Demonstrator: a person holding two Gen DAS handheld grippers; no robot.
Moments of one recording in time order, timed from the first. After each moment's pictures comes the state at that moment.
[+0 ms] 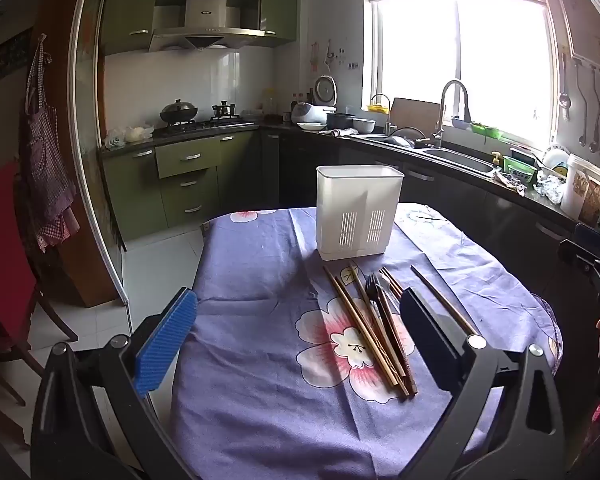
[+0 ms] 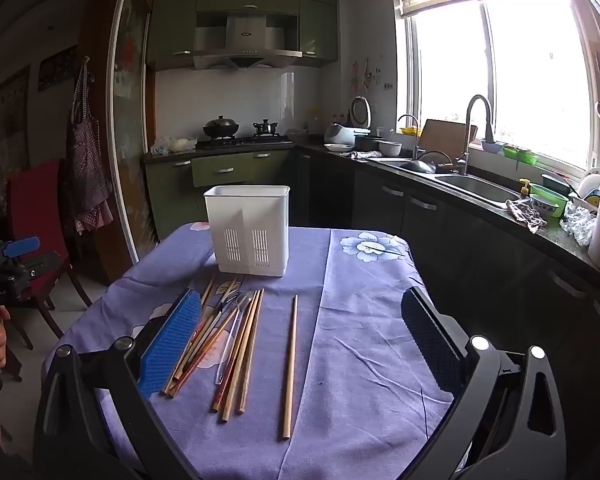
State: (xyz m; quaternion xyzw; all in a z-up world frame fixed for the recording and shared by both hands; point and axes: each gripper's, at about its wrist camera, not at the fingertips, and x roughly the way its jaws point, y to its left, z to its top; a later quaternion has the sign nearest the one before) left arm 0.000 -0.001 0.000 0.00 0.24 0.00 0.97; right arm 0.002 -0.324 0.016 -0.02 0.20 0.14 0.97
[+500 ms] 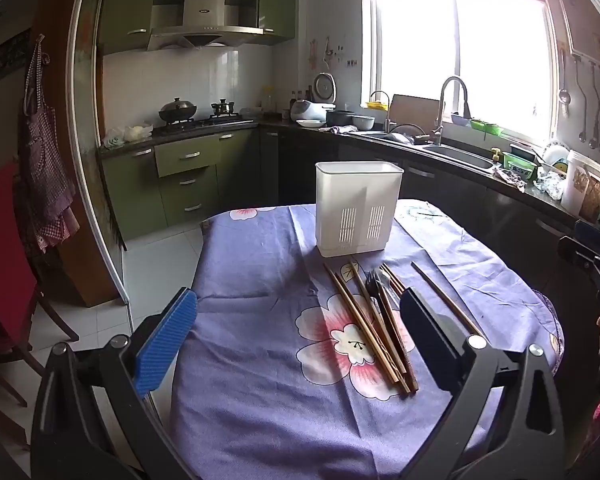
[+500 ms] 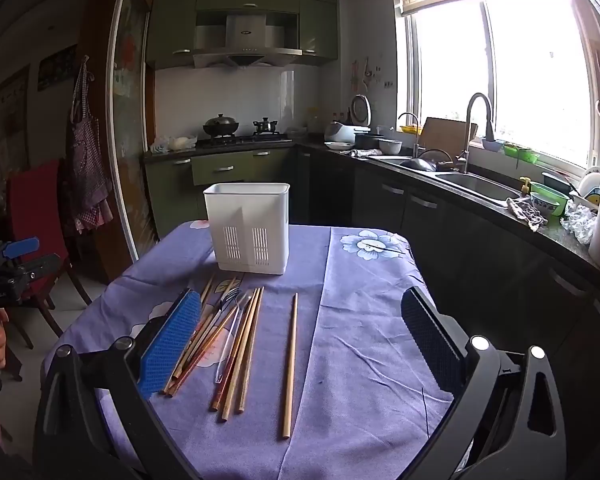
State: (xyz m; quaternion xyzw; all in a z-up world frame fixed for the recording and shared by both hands) left arm 0.003 -0.004 -0.007 0.00 0.24 0.00 0.97; right arm 0.003 -0.325 0.015 -0.02 0.20 0.14 0.97
